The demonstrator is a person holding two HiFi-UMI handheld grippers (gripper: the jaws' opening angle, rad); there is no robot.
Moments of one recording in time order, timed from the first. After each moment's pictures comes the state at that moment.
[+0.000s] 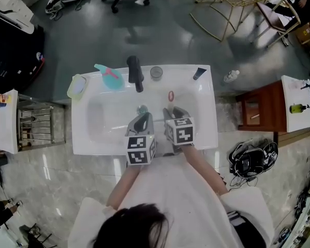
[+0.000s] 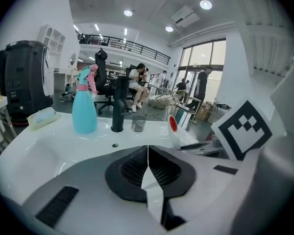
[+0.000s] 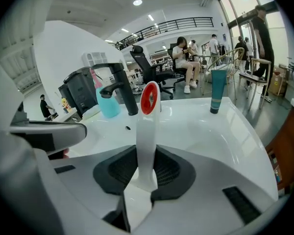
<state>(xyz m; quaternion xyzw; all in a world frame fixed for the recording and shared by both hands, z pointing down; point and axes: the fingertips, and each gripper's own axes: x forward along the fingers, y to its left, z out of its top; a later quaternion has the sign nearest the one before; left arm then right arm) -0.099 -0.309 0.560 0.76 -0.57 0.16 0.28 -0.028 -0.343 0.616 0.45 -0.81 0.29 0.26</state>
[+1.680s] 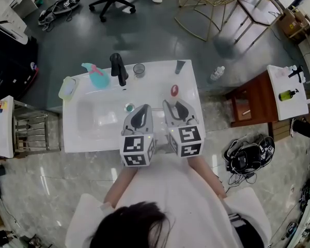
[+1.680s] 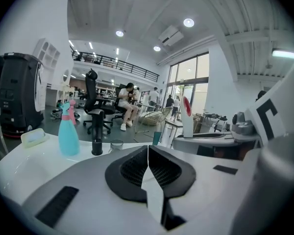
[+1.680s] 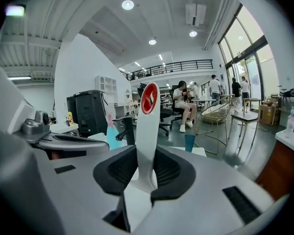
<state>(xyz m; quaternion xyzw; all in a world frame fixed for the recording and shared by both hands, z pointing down) -0.039 -0.289 0.477 0.80 -0.56 0.08 0.19 0.030 -0.310 0.468 0.50 -0.85 0.11 0.14</state>
